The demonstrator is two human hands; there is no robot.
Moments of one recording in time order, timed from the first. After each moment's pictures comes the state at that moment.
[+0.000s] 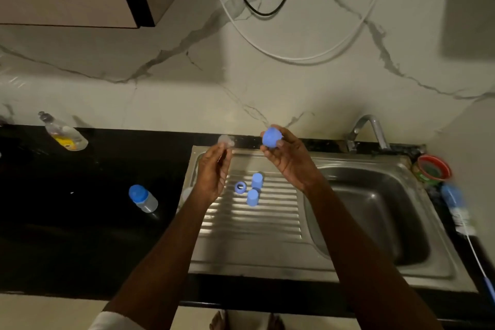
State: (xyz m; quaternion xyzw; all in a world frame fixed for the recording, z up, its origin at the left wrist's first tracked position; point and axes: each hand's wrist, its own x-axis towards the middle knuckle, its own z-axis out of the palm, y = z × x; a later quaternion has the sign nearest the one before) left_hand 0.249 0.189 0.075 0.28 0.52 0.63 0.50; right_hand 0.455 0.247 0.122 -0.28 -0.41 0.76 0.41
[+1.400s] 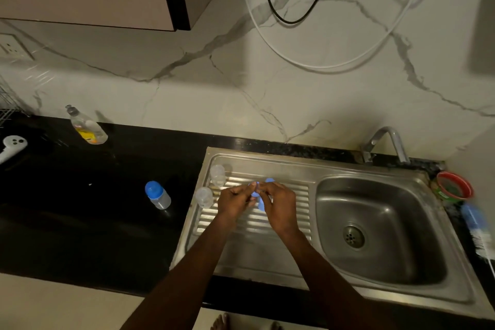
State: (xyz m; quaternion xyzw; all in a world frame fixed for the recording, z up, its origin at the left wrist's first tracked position) left_hand 0.278 0.138 0.032 0.24 0.63 0.53 0.51; right_hand 0.410 0.170 0.034 -0.49 -0.75 0.25 0.37
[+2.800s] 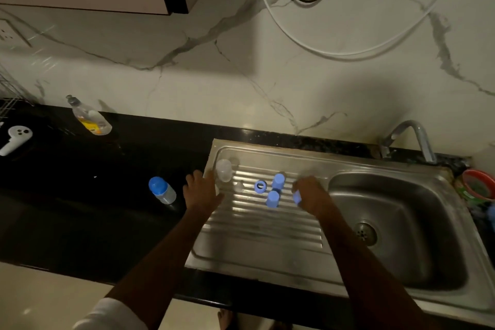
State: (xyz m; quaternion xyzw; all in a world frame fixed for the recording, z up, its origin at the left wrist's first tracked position) left_hand 0.165 0.149 -0.012 0.51 0.85 -0.02 0.10; right_hand 0.465 0.263 -0.009 -0.50 -0.81 0.29 0.04
